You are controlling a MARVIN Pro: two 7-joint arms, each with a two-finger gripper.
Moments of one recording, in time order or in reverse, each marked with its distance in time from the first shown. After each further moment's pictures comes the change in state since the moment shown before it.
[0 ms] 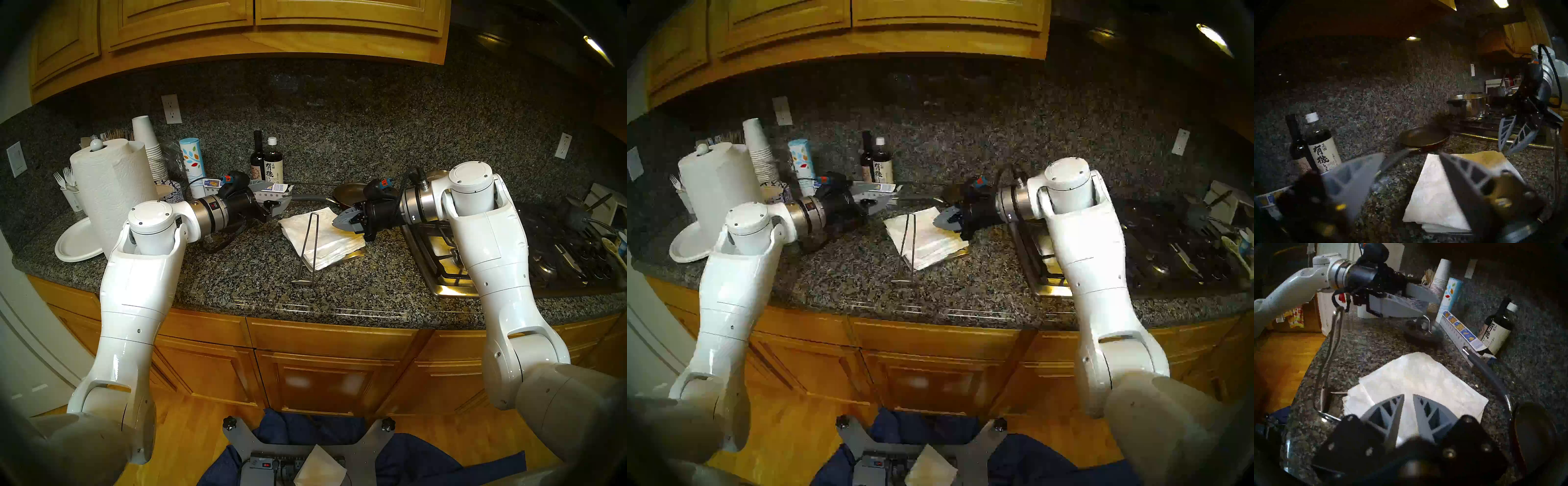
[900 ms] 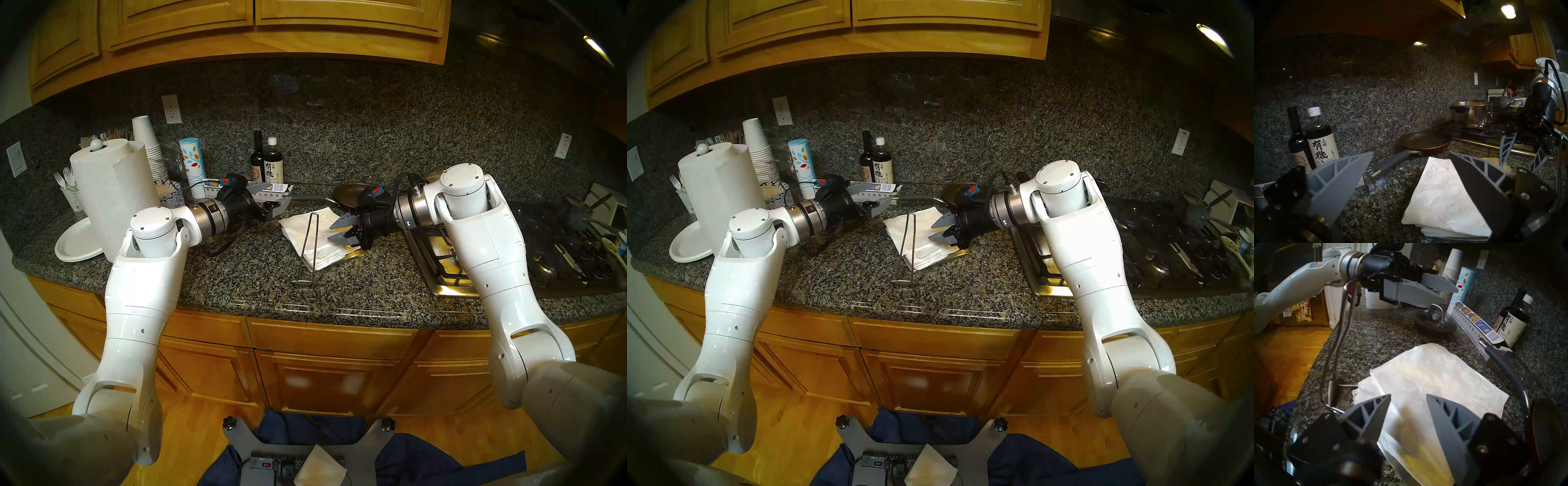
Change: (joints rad) left arm -0.003 -0.024 -0.028 0.053 -0.027 -0.013 -0.017; right arm 0.006 0.044 -0.099 -0.011 0.044 0.015 -0.013
